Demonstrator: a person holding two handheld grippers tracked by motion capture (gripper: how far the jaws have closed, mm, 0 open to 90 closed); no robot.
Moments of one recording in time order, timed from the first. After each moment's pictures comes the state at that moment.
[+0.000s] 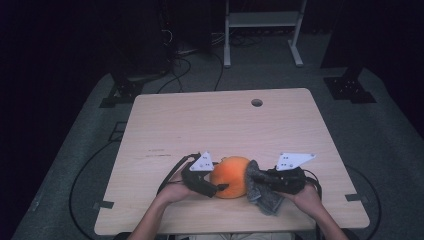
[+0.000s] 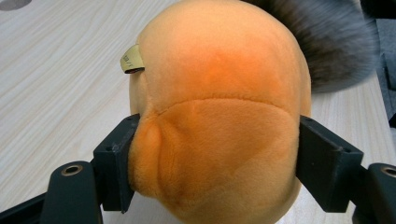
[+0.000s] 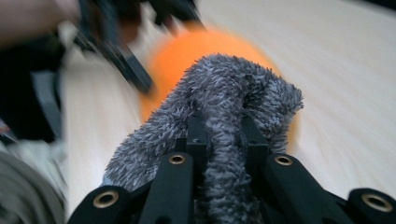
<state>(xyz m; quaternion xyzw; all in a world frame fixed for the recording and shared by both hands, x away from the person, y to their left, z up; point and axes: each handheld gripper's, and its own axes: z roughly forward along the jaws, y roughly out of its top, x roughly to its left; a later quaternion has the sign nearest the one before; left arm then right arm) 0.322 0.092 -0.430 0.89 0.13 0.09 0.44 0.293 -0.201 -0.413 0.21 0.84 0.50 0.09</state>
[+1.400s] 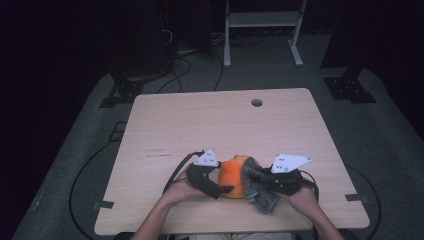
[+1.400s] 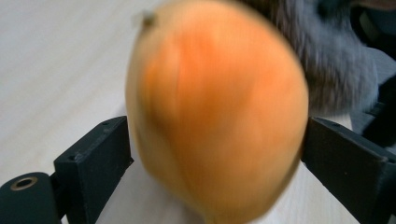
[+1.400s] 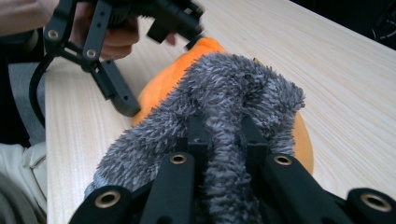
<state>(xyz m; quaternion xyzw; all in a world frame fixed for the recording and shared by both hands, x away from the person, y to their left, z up) 0.327 0.083 -0.431 0.88 0.17 0.02 0.45 0.289 -0.193 -0.408 0.20 0.84 0.49 0.14</state>
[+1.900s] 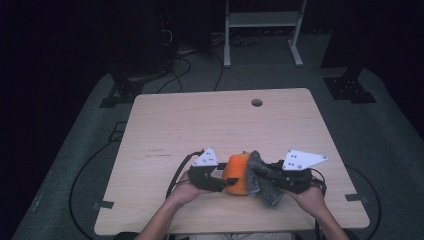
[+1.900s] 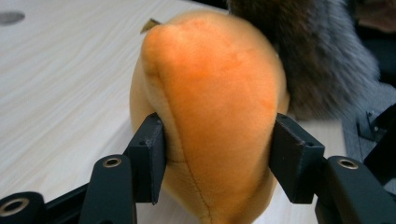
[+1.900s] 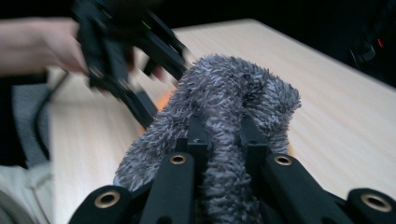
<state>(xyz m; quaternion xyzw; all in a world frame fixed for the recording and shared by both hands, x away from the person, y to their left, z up) 0.317 0.075 -0.418 0.84 0.18 0.05 0.50 0.279 -0.204 -0.383 0.20 0.82 0.52 0.16</state>
